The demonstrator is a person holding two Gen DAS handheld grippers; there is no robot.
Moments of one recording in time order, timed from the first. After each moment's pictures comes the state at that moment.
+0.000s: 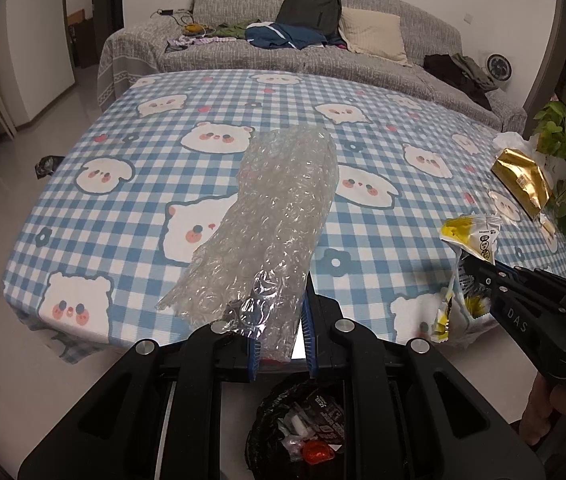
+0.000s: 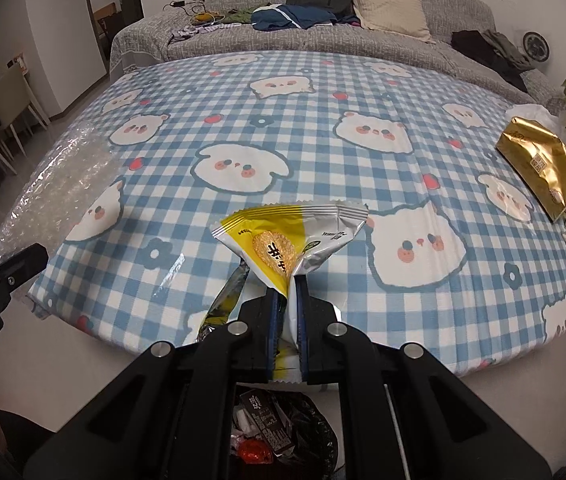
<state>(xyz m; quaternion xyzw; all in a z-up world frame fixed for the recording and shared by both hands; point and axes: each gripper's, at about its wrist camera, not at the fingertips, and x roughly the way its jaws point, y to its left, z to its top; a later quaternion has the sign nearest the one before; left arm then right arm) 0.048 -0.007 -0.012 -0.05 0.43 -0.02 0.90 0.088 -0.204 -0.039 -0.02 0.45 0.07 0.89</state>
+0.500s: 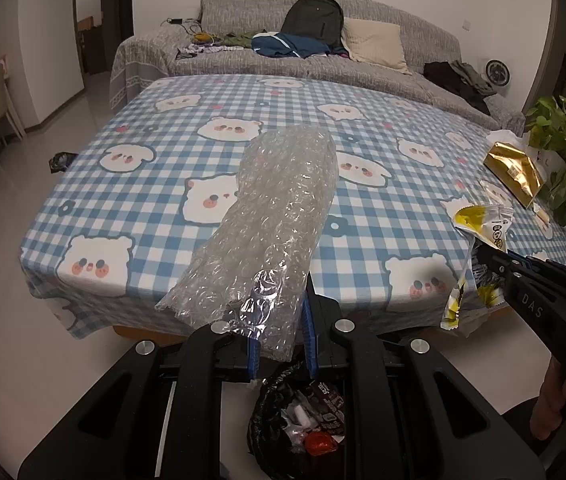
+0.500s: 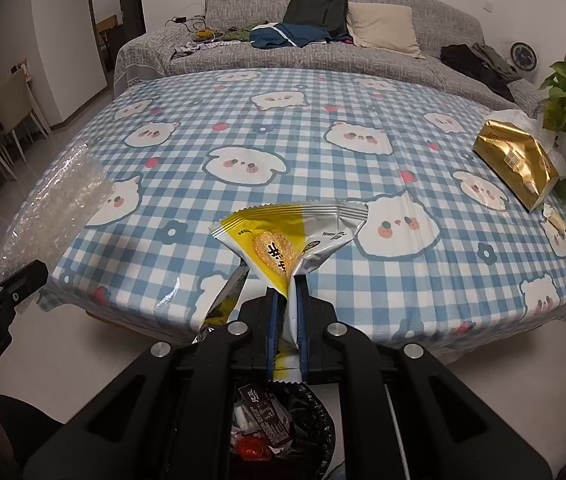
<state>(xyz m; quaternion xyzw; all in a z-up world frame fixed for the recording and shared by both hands) -0.010 -0.005 -0.016 -0.05 0.42 -0.01 0.91 0.037 -0.207 -0.031 -0.02 0.43 0.06 0.90</state>
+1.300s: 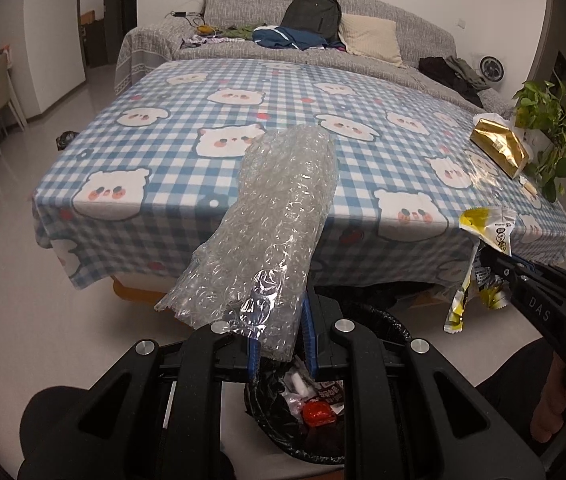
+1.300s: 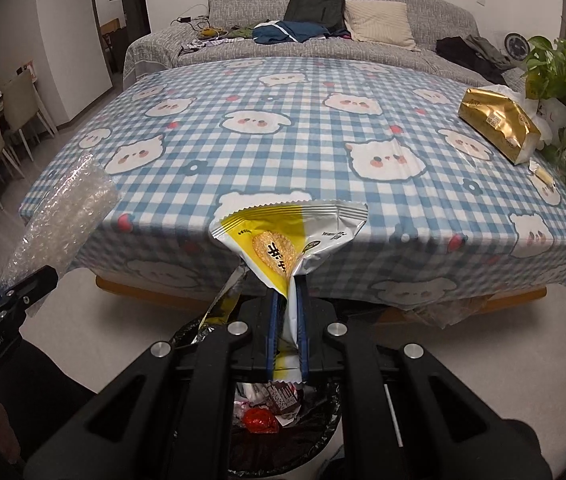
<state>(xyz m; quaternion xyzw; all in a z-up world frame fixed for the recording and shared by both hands) -0.087 -0.006 -0.038 -0.05 0.42 -0.01 0.91 -0.046 -0.213 -0.051 0.00 0.43 0.06 0.90</state>
